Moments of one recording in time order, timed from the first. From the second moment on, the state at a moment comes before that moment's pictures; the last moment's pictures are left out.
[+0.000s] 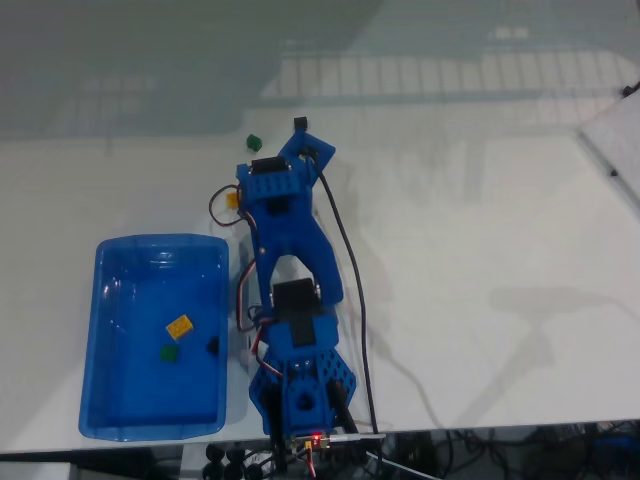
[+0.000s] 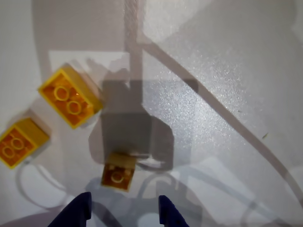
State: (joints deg) arm -4.8 111.4 128.1 65.3 -46.5
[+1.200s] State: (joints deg) arm -5.4 101.1 125.3 61.3 -47.5
